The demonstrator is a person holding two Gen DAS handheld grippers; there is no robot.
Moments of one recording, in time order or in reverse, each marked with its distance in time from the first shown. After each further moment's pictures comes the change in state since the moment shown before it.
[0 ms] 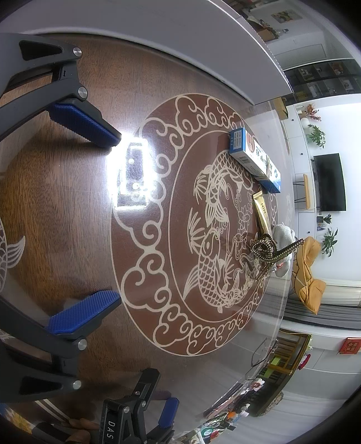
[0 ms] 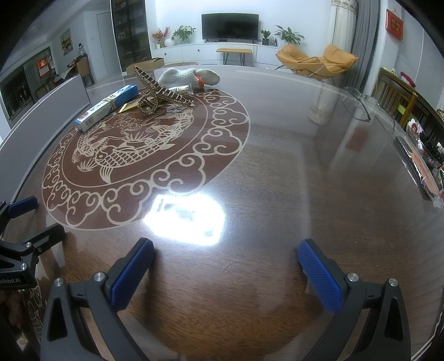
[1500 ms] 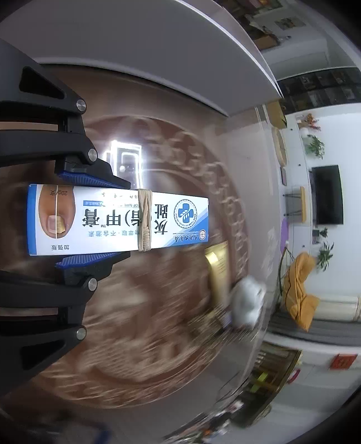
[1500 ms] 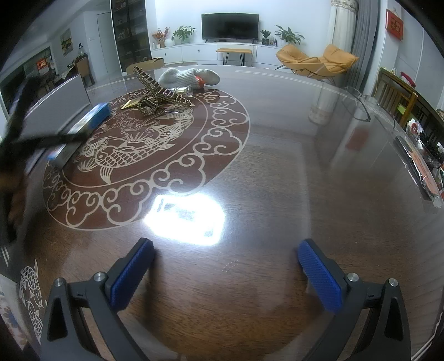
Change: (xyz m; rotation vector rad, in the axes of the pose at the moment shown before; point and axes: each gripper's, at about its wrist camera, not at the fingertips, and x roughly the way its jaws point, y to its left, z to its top) left arm 0.046 0.056 0.072 -0.023 -0.025 0.032; right arm 0.000 0.000 0.000 0.001 -0.001 0.000
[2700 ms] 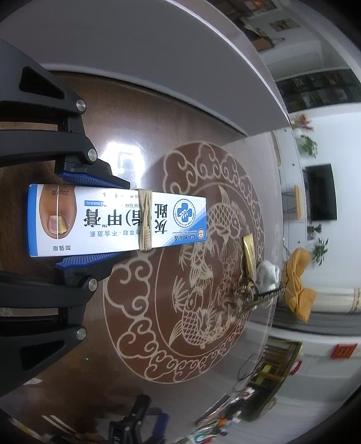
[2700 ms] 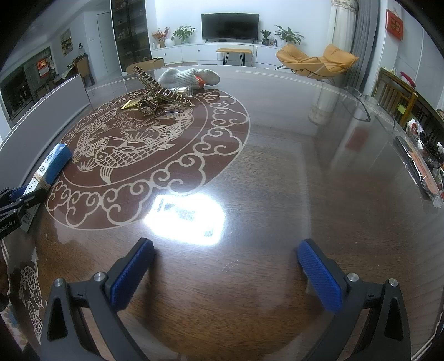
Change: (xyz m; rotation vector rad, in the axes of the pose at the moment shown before) left arm -0.046 0.004 -0.067 -0.015 -0.032 0.005; right arm 0.000 0.000 0.000 0.000 -0.001 -0.001
